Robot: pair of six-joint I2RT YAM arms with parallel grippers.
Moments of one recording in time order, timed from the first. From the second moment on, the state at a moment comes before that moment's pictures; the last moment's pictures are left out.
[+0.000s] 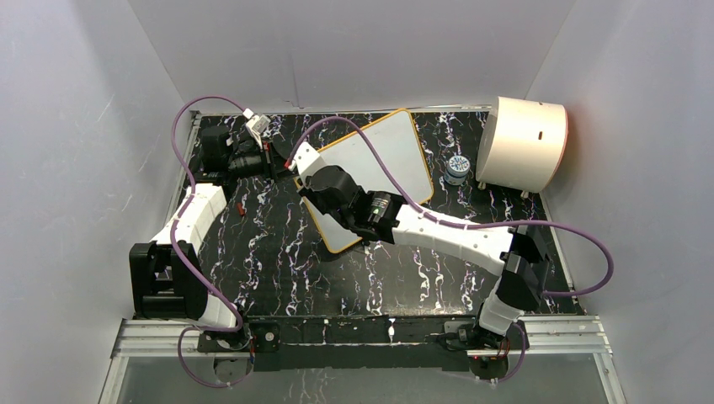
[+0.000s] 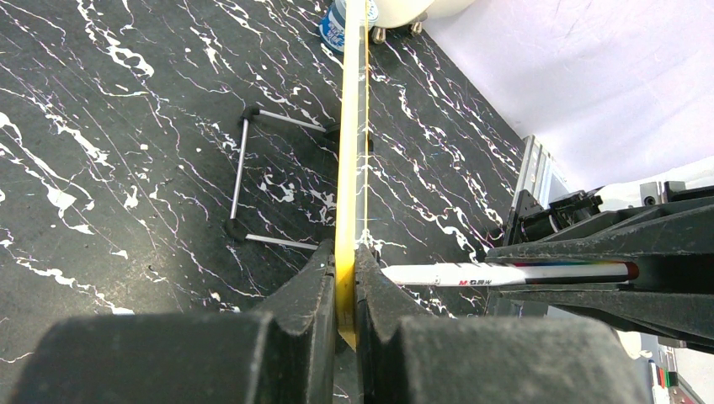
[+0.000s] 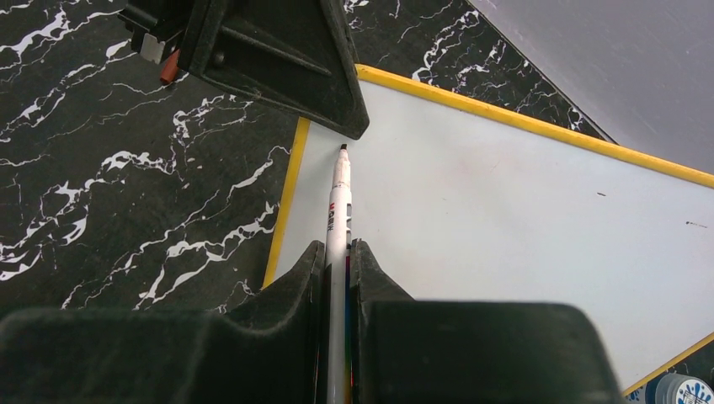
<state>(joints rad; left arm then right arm) -0.03 1.45 1.03 -0.06 1.10 -0.16 1.18 1.65 1.48 -0.26 0.46 -0.06</state>
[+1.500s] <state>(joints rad) -0.03 1.45 1.03 -0.06 1.10 -0.16 1.18 1.70 1.57 -0.44 0.47 -0.02</state>
